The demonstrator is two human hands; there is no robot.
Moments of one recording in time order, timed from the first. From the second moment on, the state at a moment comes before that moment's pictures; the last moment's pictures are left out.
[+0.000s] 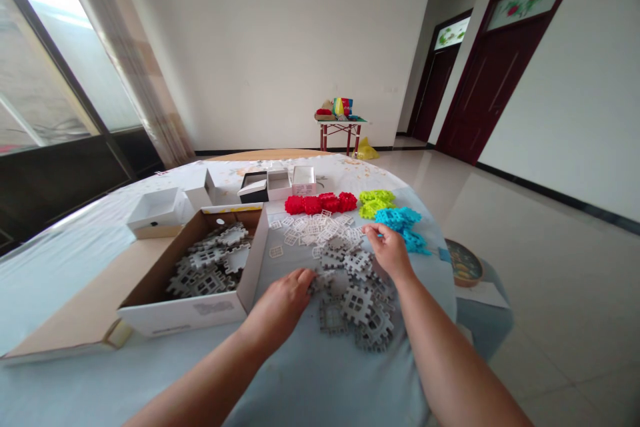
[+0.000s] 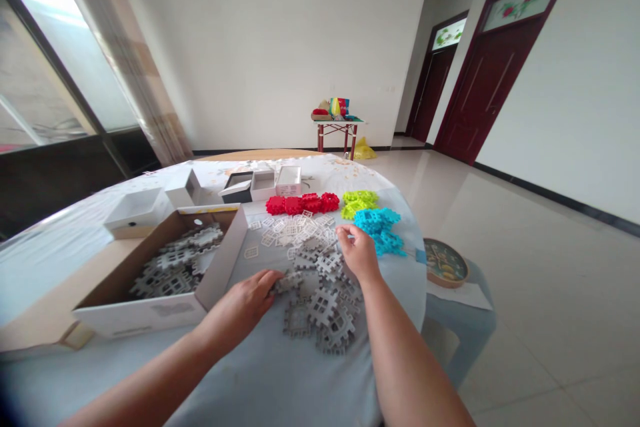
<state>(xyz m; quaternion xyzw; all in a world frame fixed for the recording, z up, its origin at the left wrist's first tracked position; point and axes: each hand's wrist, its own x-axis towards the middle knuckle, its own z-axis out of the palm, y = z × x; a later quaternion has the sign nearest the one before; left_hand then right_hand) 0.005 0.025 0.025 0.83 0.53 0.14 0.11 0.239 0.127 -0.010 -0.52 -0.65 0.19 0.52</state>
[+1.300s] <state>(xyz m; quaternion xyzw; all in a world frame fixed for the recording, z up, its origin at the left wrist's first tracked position) 0.022 0.037 0.028 0.78 0.62 0.08 0.08 0.239 0.128 -0.011 -0.51 -0.65 0.19 0.53</state>
